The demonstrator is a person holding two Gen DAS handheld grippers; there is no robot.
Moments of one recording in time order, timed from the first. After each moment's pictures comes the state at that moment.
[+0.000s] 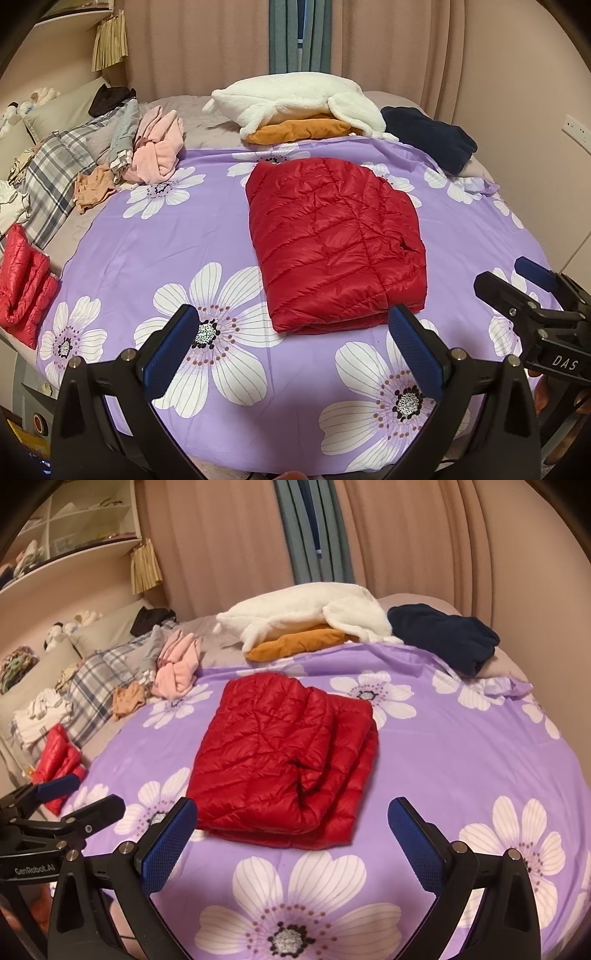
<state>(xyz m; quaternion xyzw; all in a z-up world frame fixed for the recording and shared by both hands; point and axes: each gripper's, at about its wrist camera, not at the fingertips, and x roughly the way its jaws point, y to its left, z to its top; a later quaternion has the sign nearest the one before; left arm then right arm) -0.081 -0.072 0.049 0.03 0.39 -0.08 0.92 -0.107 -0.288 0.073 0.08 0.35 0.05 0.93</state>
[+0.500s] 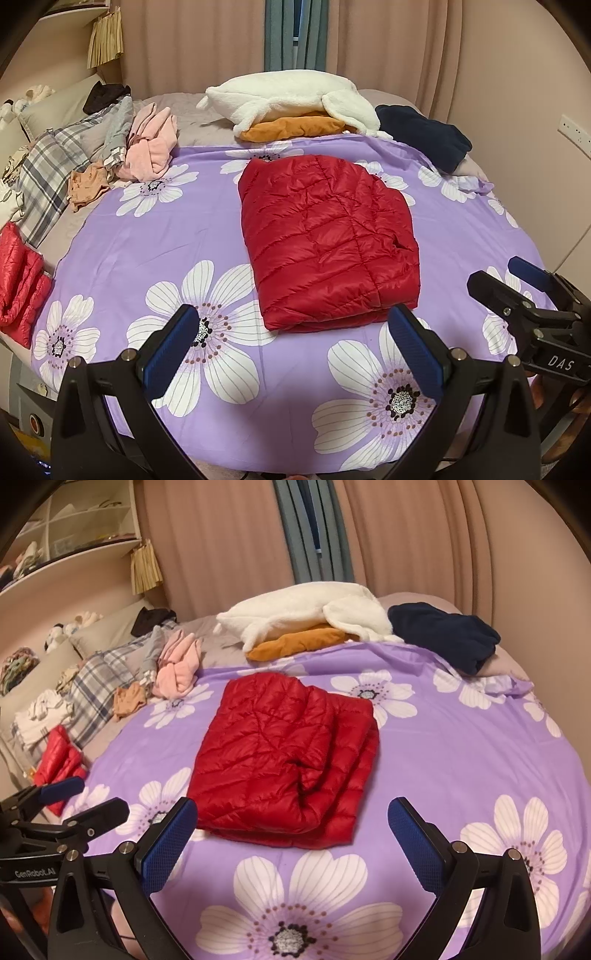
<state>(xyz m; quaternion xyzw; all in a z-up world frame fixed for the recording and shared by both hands) -0.080 -0.073 0.048 0.02 0.39 -0.09 0.92 -0.107 -0.290 0.073 0.08 0.35 0.05 0.93</state>
